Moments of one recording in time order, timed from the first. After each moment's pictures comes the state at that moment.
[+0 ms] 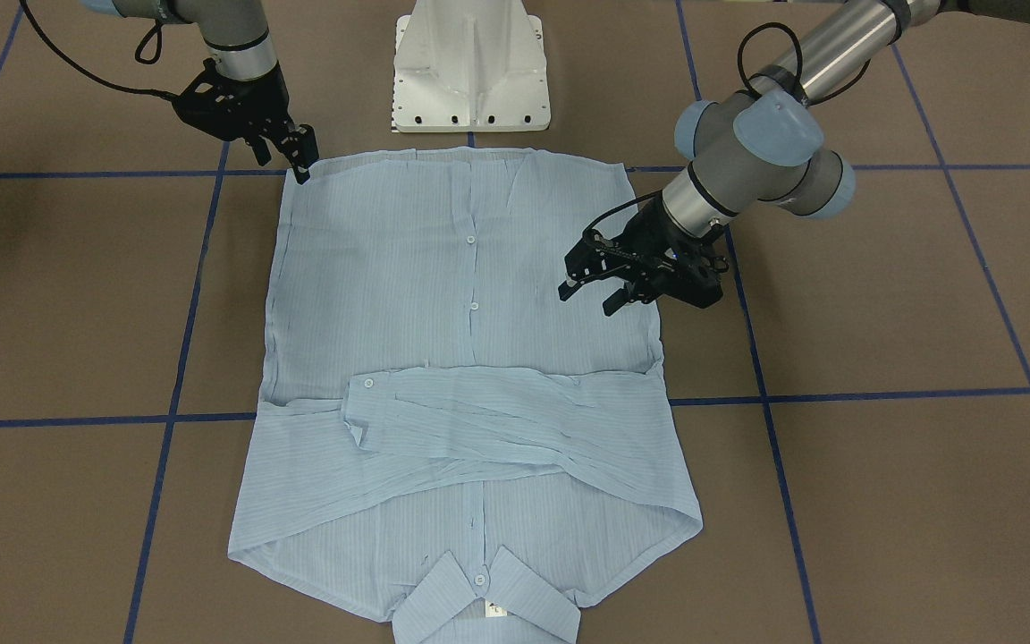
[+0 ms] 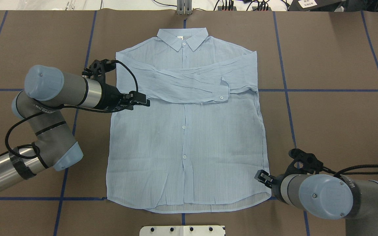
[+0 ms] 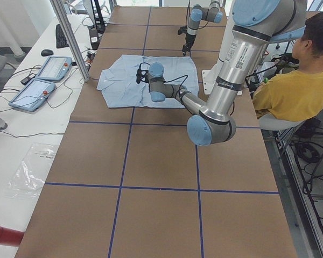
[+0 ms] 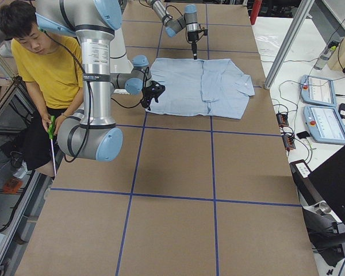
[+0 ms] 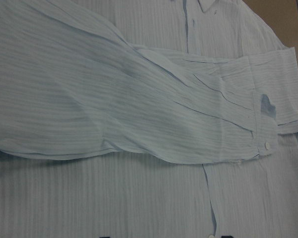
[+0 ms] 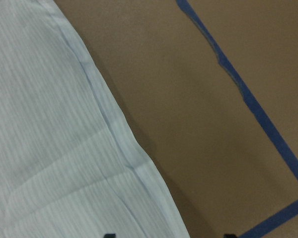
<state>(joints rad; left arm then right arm) -0.67 -2.02 -1.53 -2.53 -2.02 -1.37 0.18 -1.56 2.17 -1.43 1.54 2.02</state>
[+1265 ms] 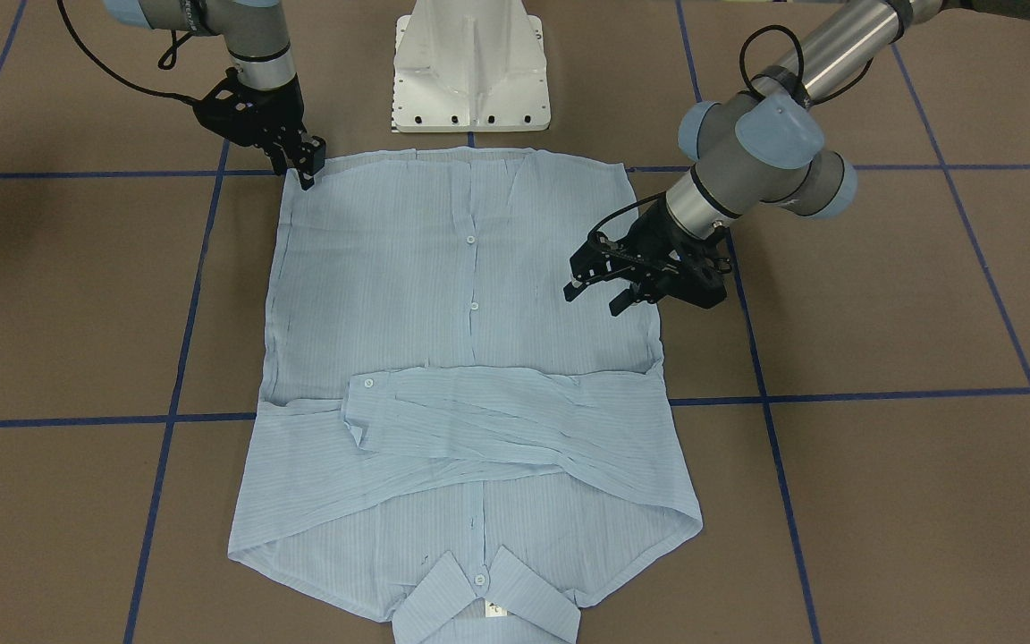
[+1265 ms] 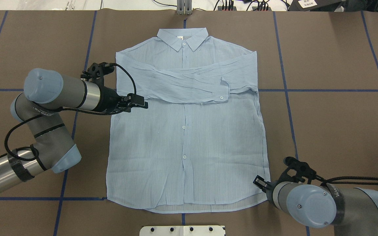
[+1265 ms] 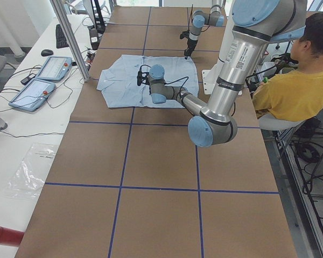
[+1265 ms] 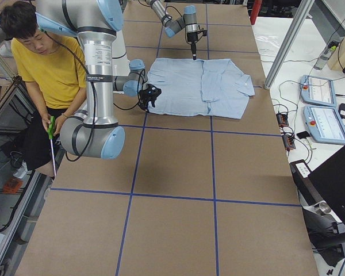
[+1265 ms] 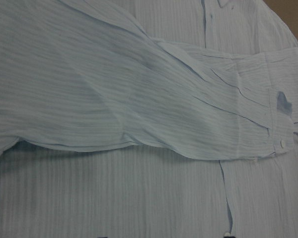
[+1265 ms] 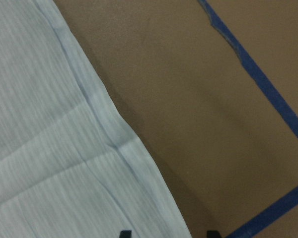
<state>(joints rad) -0.66 -2.00 -1.53 -2.53 -2.01 -1.38 0.14 -1.53 2.11 -1.43 1.50 2.07</state>
